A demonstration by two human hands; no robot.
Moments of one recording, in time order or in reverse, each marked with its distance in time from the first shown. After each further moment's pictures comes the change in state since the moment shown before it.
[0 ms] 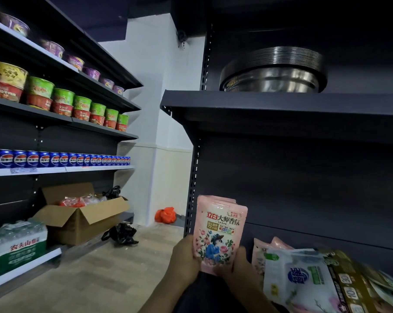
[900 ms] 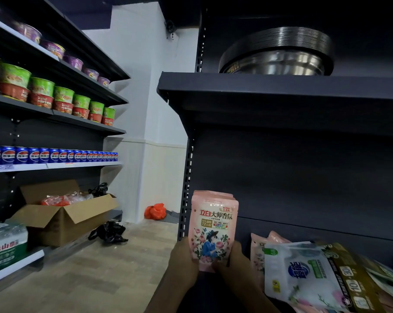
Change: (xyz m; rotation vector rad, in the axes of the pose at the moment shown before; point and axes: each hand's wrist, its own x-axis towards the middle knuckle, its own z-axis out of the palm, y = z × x) left_hand 0.011 -0.018 0.015 0.052 0.034 0.023; right_hand 0.015 0.001 0.010 -0.071 0.048 0.048
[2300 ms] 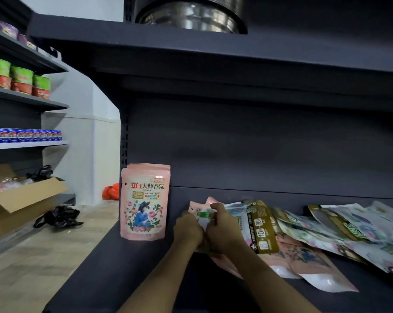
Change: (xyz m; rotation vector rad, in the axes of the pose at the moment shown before) left_hand -0.017 0.100 0.112 0.179 -0.266 -0.191; right_hand -0.018 0.055 -0.097 0.052 0.161 -0.045
